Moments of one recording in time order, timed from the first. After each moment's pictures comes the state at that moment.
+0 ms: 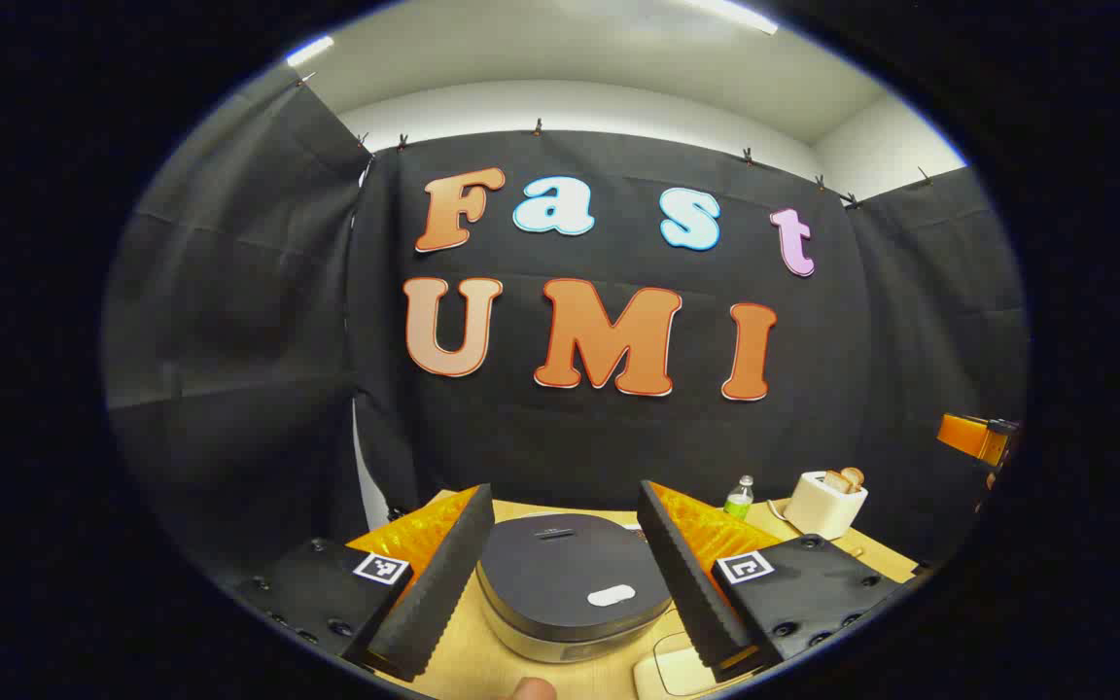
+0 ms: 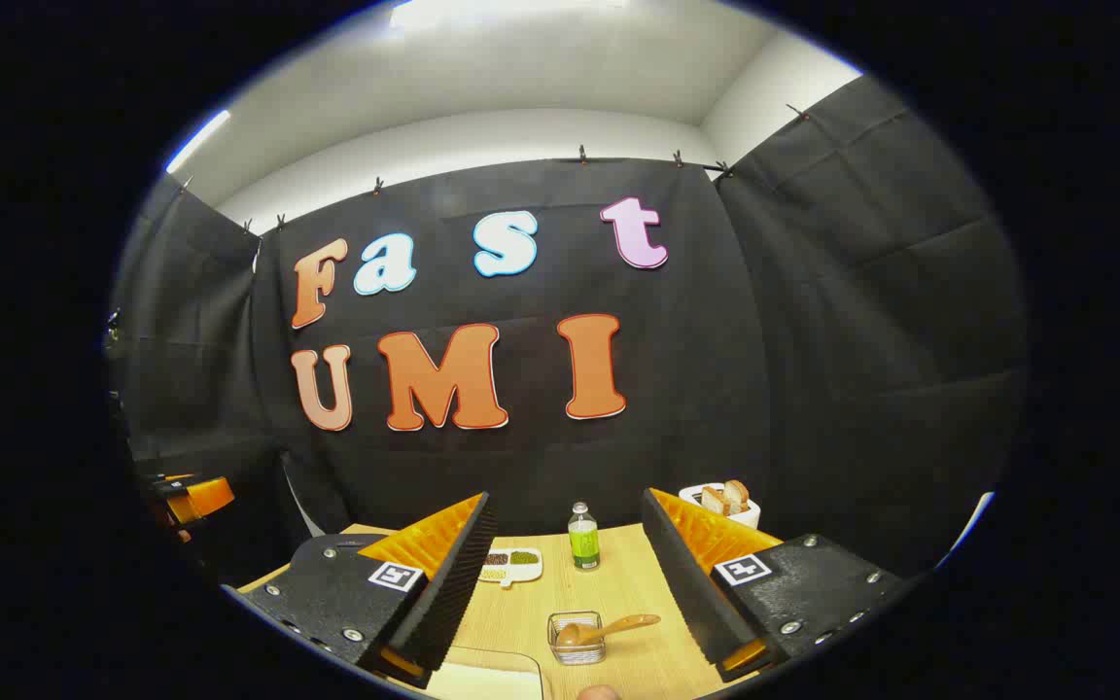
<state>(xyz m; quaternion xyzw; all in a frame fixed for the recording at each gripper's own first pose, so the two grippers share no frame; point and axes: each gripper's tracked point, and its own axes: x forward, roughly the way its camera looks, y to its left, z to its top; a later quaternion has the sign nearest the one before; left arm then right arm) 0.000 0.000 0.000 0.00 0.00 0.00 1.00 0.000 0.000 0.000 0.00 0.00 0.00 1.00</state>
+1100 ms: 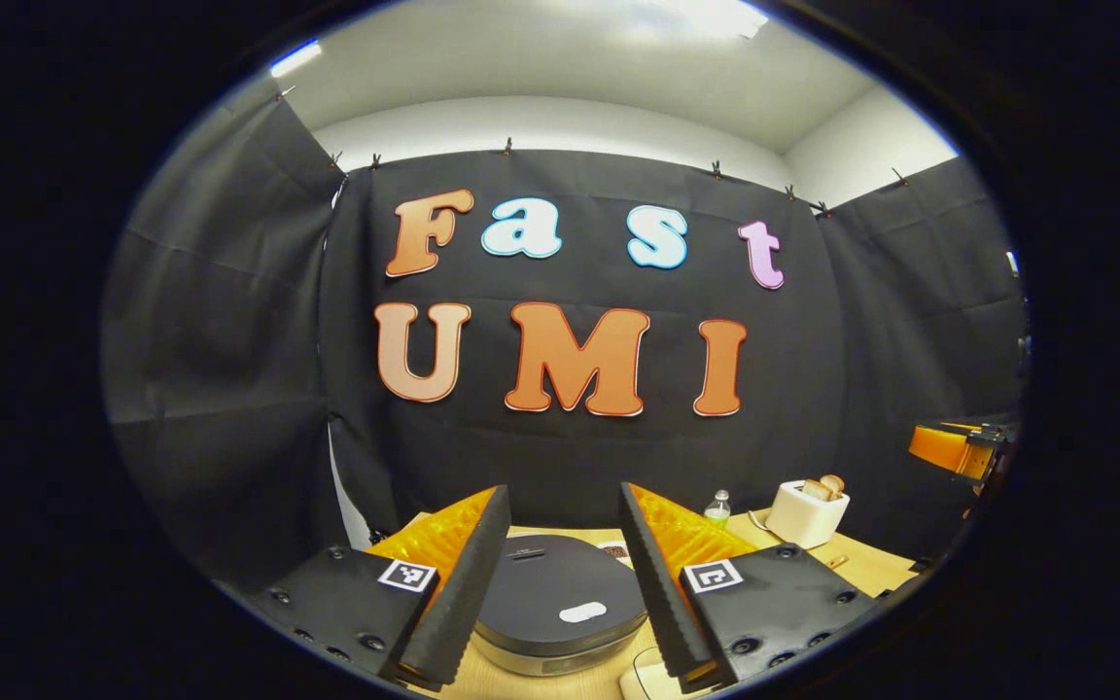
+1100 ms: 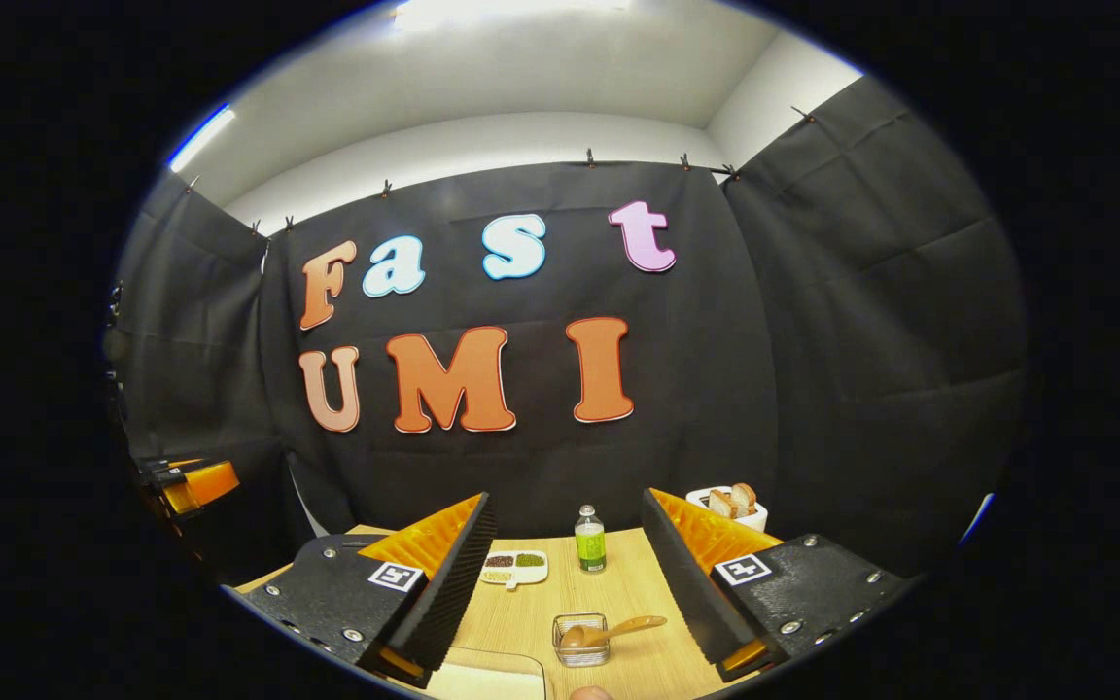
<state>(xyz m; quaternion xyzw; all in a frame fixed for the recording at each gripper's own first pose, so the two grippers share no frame) -0.001 -0.021 0.017 0.03 -0.03 -0.02 1.00 -0.002 0.011 -0.003 -0.01 -0.01 0.02 1.00</state>
